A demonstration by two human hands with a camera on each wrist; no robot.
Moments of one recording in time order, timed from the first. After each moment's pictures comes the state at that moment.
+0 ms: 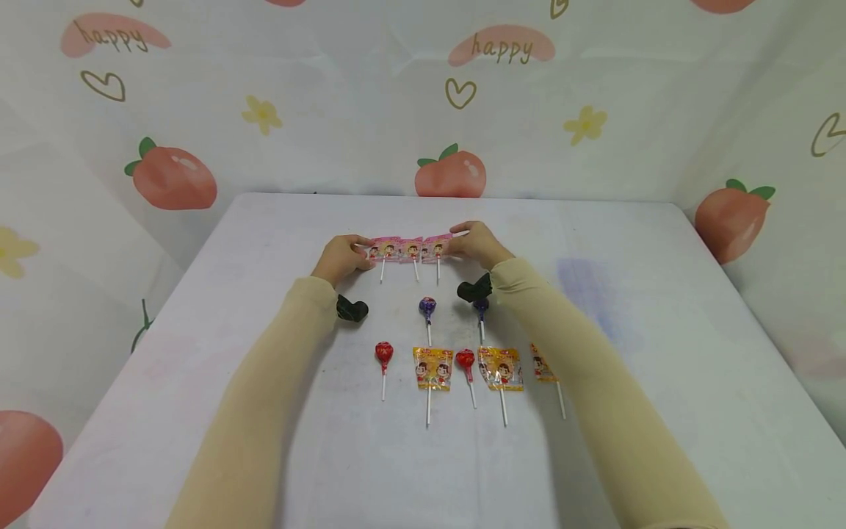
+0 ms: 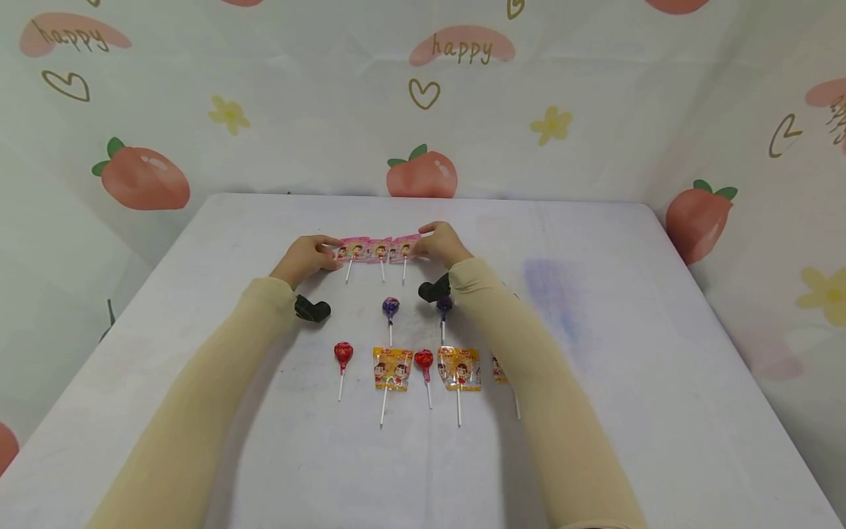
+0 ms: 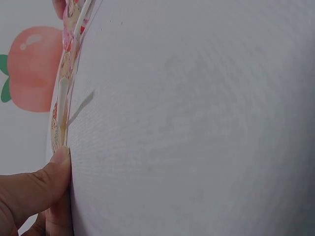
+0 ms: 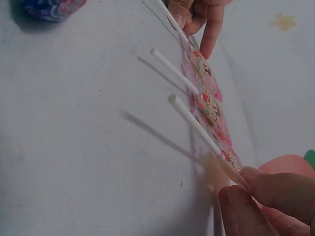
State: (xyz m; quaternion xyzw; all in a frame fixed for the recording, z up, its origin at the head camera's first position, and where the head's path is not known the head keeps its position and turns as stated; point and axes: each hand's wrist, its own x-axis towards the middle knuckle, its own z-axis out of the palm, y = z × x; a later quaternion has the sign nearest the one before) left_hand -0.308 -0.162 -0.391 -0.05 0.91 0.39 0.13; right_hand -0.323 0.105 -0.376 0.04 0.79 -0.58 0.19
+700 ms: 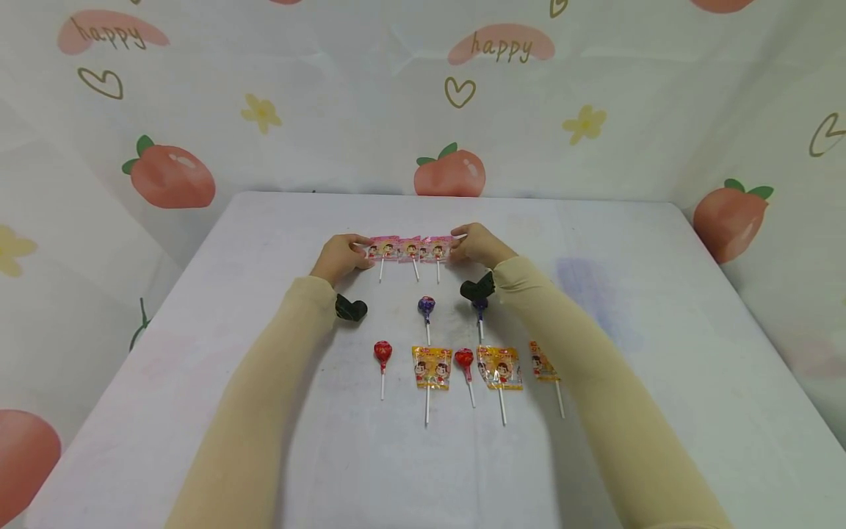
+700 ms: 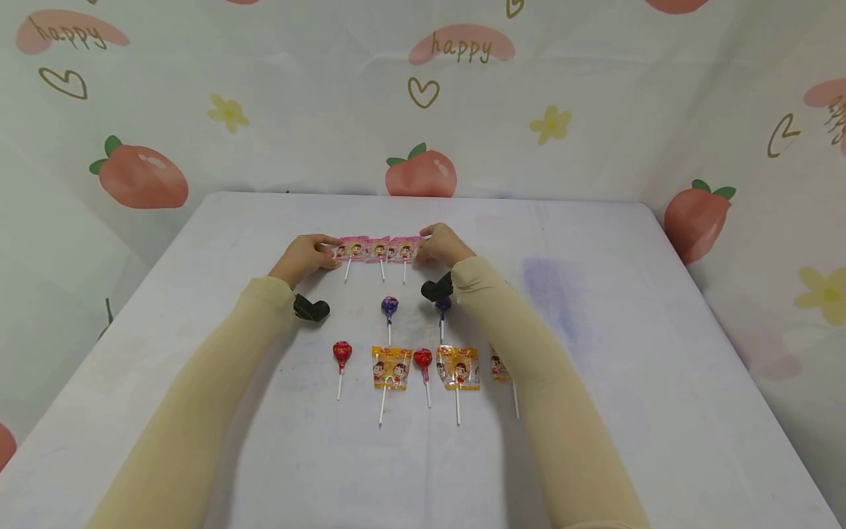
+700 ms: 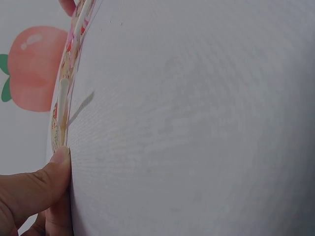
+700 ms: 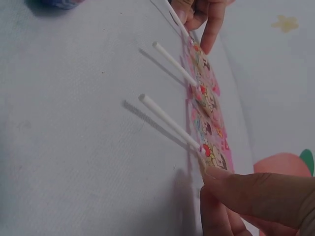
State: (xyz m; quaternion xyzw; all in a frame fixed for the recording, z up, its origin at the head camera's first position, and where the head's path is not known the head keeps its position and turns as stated) left_hand -0.306 -0.161 -0.390 -0.05 0.91 0.40 0.13; right_hand -0.324 0.109 -0.374 0.01 0.84 -0.49 0.23
